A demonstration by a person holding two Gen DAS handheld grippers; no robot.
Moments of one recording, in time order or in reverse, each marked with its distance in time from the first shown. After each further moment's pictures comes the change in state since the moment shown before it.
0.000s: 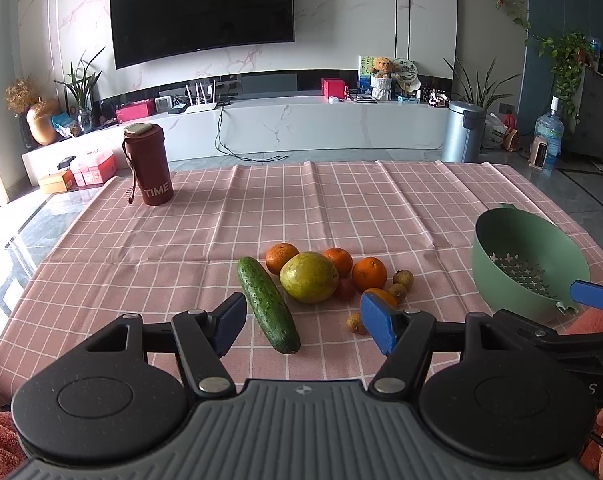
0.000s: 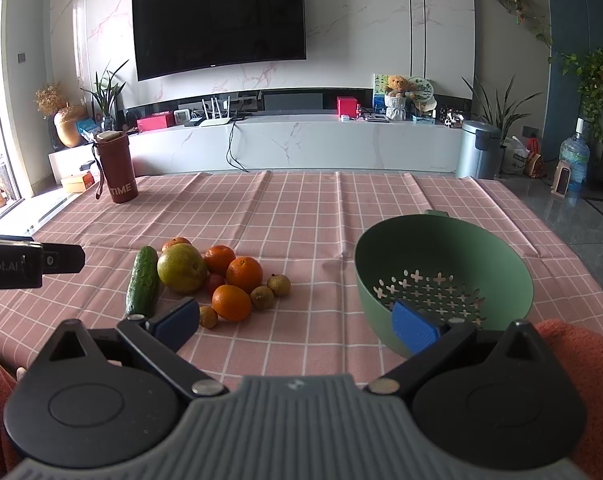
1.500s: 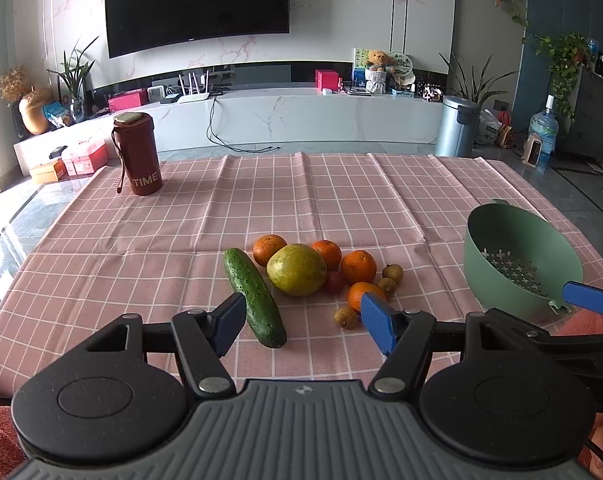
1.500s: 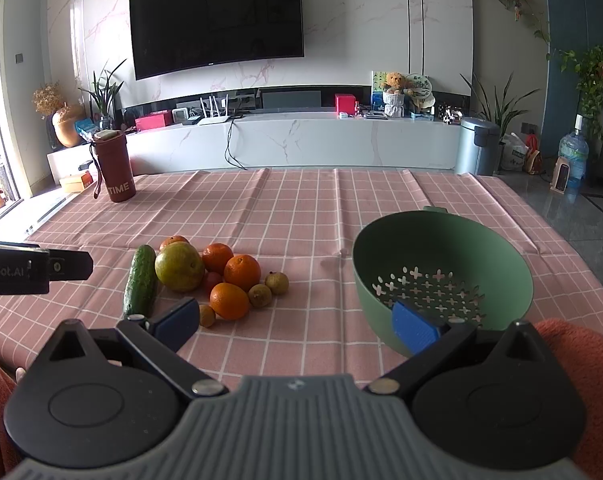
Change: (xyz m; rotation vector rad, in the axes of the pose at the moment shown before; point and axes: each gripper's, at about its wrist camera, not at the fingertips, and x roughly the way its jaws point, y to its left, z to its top) left arm 0.007 -0.005 -0.001 -0.023 0.025 -0.024; right arm 0.004 -0.004 -0.001 0.003 0.003 -0.007
